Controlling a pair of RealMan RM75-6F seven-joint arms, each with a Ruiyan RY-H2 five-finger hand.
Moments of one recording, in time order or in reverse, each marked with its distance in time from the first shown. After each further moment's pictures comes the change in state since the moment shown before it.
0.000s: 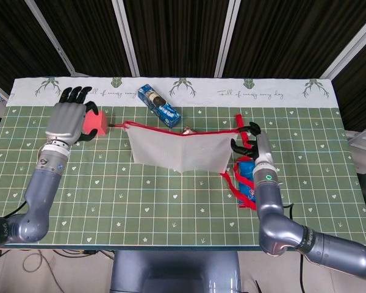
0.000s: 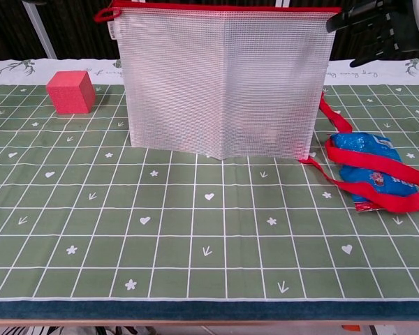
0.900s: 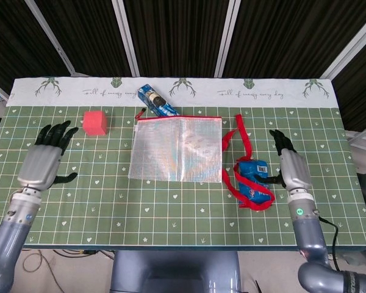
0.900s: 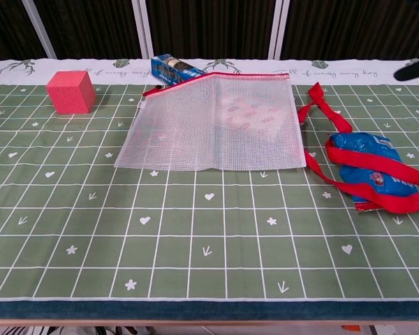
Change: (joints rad) left arm 0.391 0.061 0.256 -0.170 0.558 0.277 -0.193; right arm -0.282 0.262 -0.453 -0.156 -0.778 0.024 -0.091
